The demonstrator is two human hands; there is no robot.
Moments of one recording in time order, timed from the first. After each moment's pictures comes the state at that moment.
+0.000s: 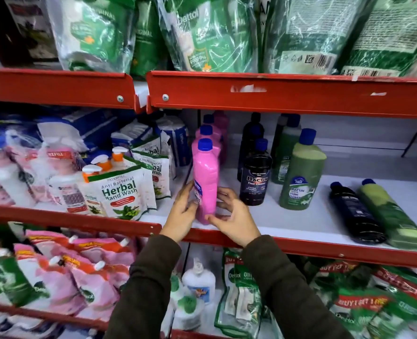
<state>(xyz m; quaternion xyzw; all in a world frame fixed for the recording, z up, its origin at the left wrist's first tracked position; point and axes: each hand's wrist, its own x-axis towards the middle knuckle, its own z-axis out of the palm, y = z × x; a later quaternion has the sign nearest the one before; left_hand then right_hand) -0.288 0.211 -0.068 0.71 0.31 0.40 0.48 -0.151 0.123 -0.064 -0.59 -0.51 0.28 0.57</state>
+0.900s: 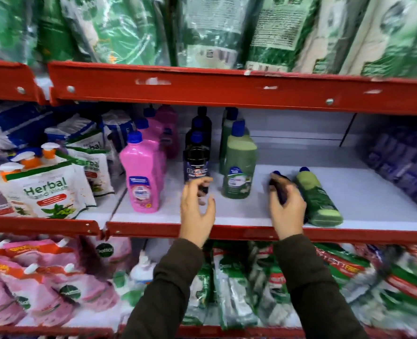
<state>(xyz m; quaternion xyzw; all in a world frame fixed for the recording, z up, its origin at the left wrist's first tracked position) -0.155 0.084 -0.056 0.72 0.26 0.54 0.35 0.011 -0.021 -0.041 -0.72 -0.33 -0.05 0.60</state>
